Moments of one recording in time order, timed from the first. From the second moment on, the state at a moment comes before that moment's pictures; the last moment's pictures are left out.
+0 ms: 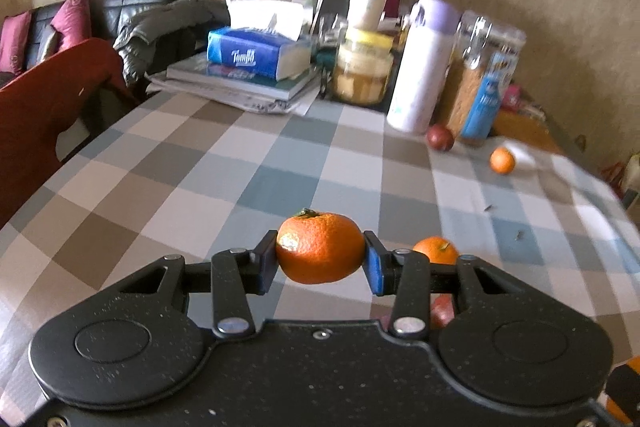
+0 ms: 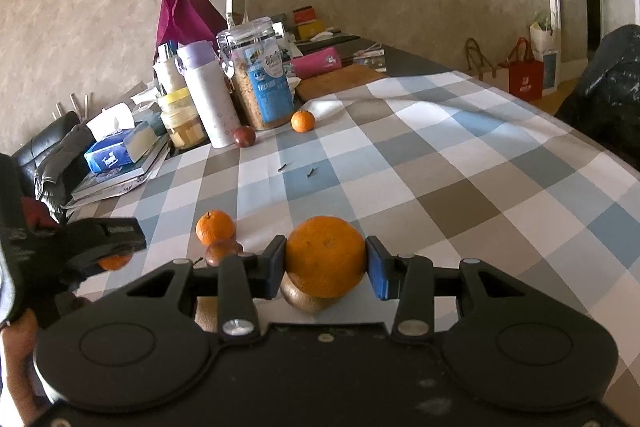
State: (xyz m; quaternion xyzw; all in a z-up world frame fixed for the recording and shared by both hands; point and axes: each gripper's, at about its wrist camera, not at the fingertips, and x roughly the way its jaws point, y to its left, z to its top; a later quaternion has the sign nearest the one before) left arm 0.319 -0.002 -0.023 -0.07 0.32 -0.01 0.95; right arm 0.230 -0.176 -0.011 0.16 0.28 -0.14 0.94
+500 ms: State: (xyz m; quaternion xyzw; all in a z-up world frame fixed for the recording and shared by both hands) left arm 0.316 -0.002 -0.024 -0.08 0.38 0.00 0.92; right arm 0.237 -0.184 -0.015 0.17 0.30 -0.15 0.93
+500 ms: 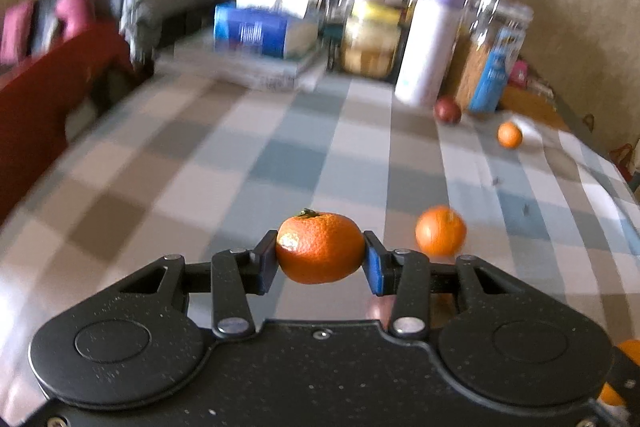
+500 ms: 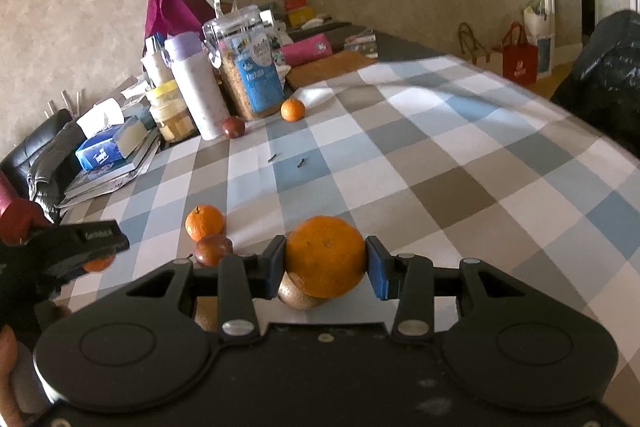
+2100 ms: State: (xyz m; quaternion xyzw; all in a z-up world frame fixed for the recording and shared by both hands) left arm 0.156 0.010 -0.017 0.01 0.47 -0.08 0.88; right arm 0.122 -0.168 -0.031 0.15 0.36 -0.03 0.92
